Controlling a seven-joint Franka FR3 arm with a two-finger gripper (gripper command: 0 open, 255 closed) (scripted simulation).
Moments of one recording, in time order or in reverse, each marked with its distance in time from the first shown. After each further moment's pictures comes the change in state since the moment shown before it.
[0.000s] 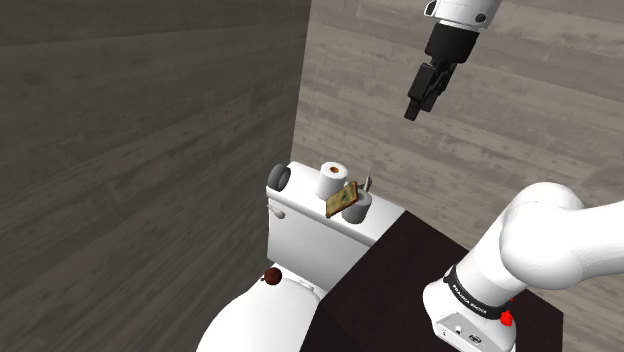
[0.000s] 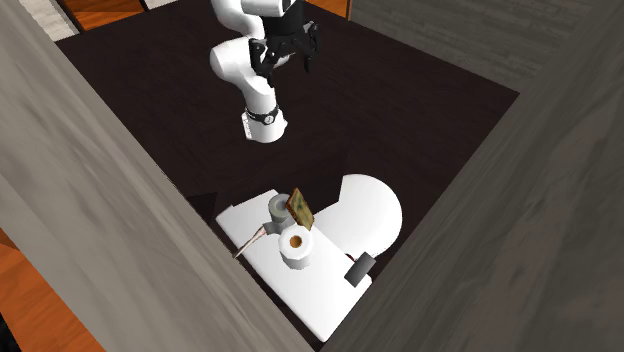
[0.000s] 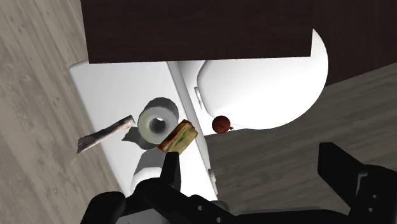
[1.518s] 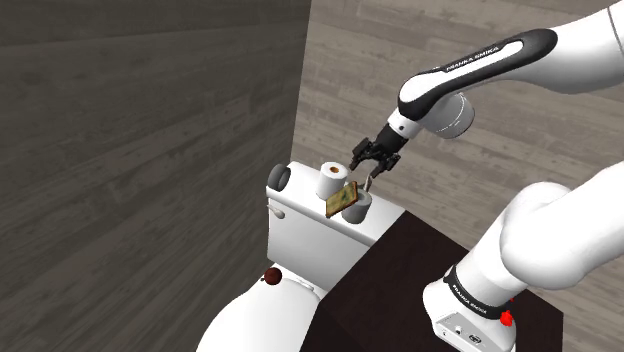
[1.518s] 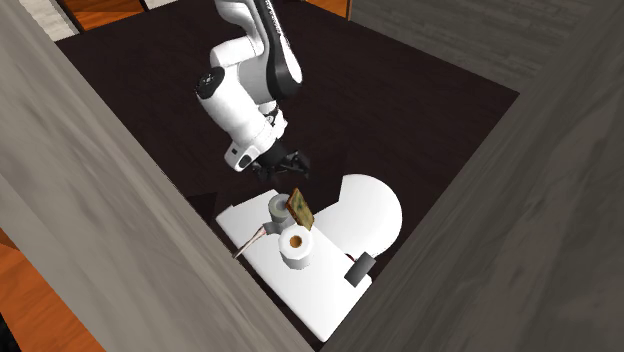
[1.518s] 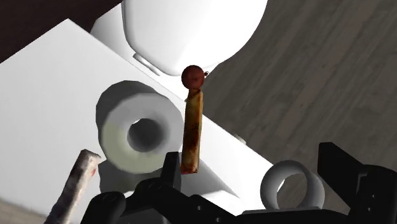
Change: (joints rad) arm 0.009 0.424 -0.309 -0.420 0.420 0.957 -0.061
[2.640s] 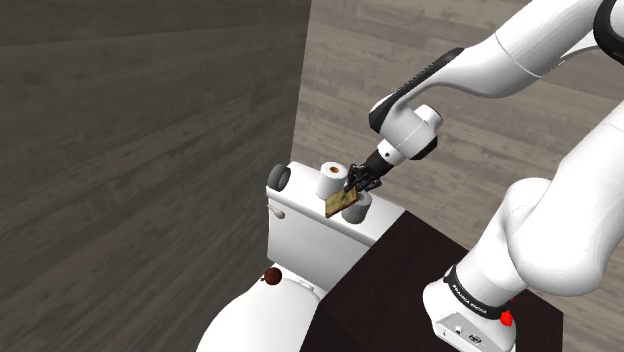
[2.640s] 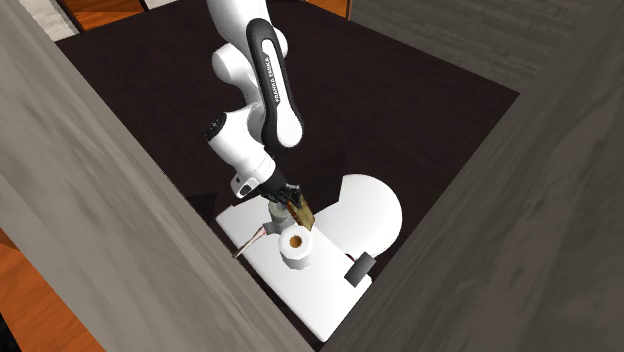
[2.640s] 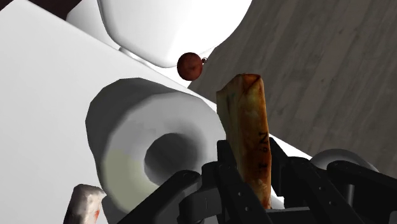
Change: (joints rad) arm 0.227 0.371 -0.177 0.079 0.666 0.165 -0.497
